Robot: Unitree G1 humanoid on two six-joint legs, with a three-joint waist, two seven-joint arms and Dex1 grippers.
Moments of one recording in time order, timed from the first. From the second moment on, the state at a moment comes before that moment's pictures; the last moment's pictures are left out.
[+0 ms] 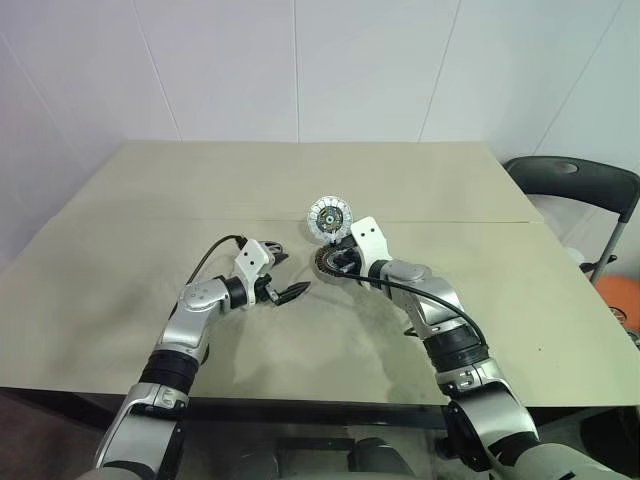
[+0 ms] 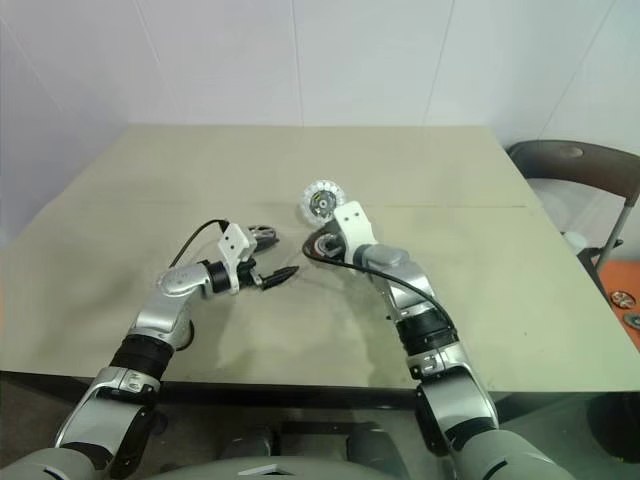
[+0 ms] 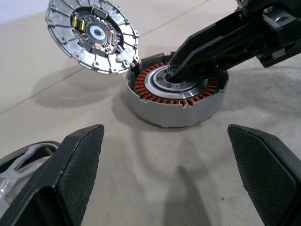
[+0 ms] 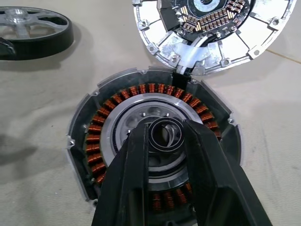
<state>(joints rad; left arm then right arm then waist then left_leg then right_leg) -0.45 0.33 -0.10 0.47 -0.15 -0.01 -0.86 -0.60 -0.15 0.17 0.25 0.08 0.75 0.35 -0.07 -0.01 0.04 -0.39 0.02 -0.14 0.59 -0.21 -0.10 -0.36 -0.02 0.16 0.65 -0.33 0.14</state>
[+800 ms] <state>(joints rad) -0.45 0.32 -0.10 0.47 -0.14 -0.01 -0.86 -0.60 -0.13 0.17 0.26 0.06 0.72 0.34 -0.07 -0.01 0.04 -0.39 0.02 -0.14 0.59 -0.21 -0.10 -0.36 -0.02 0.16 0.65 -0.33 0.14</state>
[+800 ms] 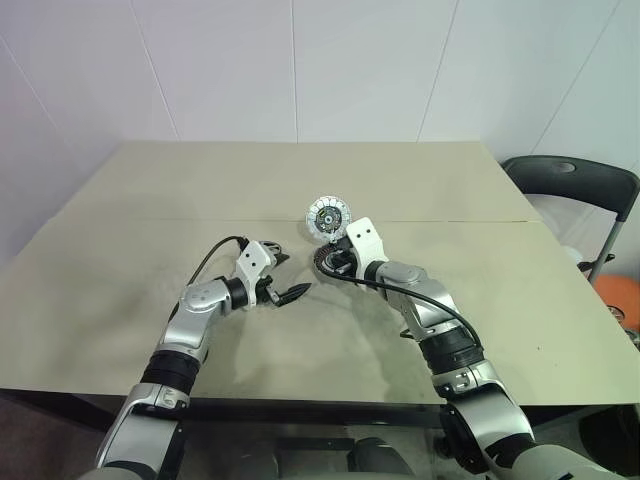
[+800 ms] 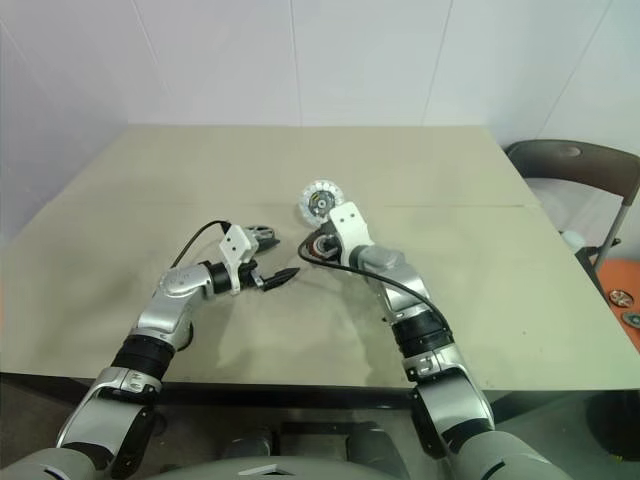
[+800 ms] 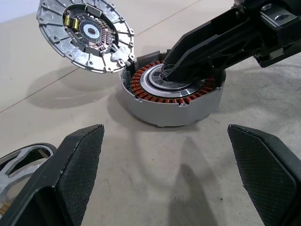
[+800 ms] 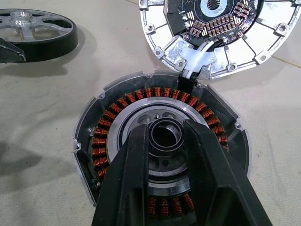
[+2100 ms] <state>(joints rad) -0.47 0.32 -0.10 0.52 -0.12 -0.03 -0.85 -0.59 -0.08 0.11 0.32 0.07 0.63 0.32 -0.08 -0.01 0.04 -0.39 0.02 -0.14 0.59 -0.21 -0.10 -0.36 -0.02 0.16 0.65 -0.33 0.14</state>
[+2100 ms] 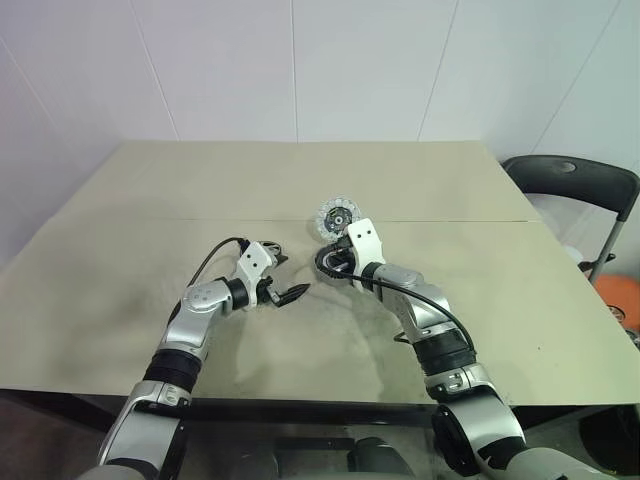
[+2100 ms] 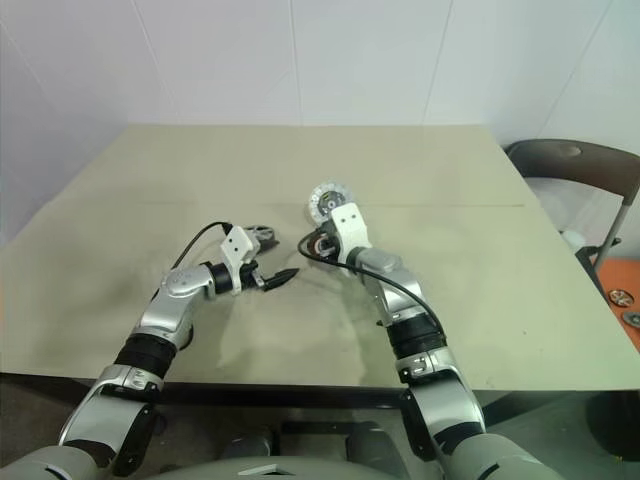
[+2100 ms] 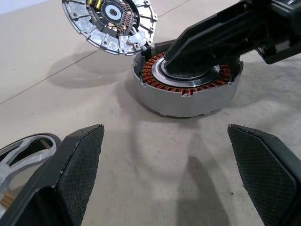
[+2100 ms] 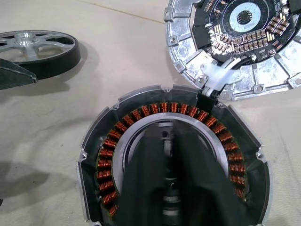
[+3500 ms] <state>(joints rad) -0.49 0.32 -0.10 0.54 -0.10 -0.04 -0.85 -0.60 -0.20 0.05 0.32 0.11 0.66 0.42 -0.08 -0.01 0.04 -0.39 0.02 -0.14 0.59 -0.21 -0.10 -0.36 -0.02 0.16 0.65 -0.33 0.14</state>
